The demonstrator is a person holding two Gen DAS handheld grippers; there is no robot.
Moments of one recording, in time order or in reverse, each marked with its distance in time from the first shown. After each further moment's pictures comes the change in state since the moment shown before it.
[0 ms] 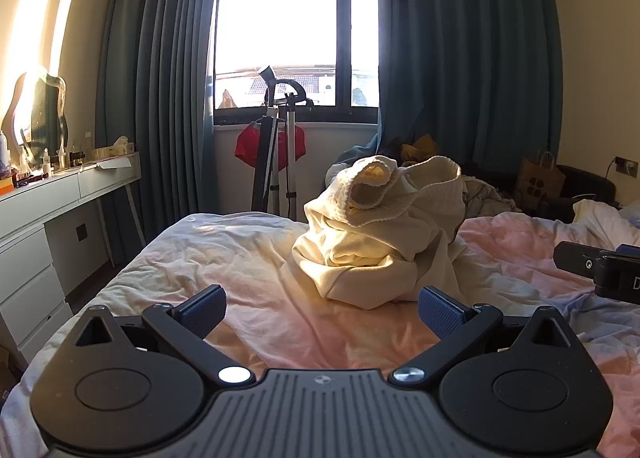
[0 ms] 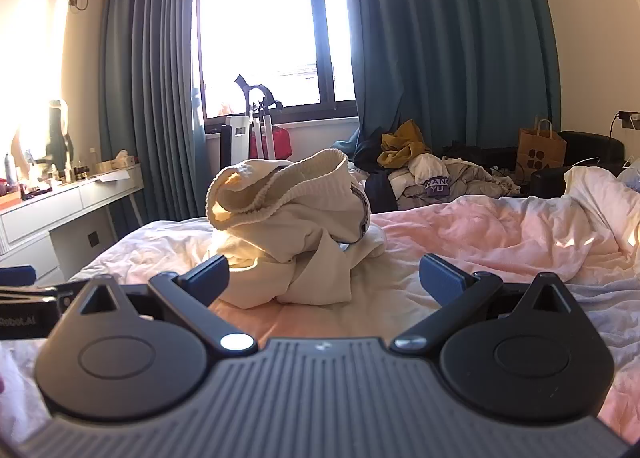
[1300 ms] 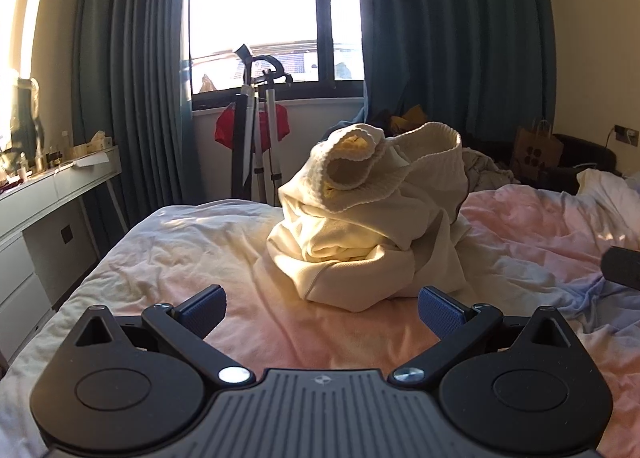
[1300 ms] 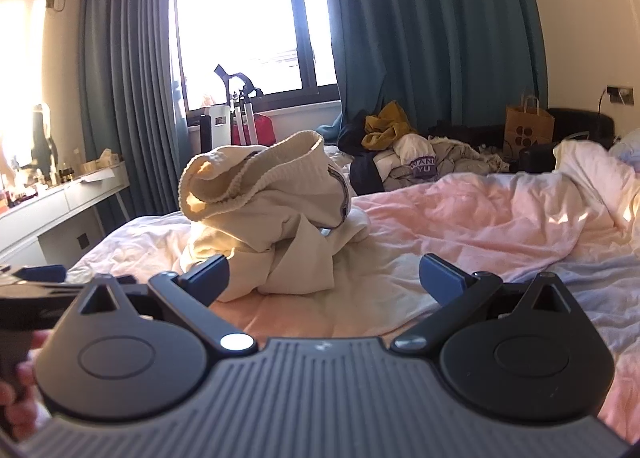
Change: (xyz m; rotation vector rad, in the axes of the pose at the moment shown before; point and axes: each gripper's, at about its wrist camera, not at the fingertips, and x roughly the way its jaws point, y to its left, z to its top) left arm 0.097 -0.033 0.010 0.079 0.070 -0.019; right arm 0.022 -0.024 -0.007 0.071 0.052 -0.030
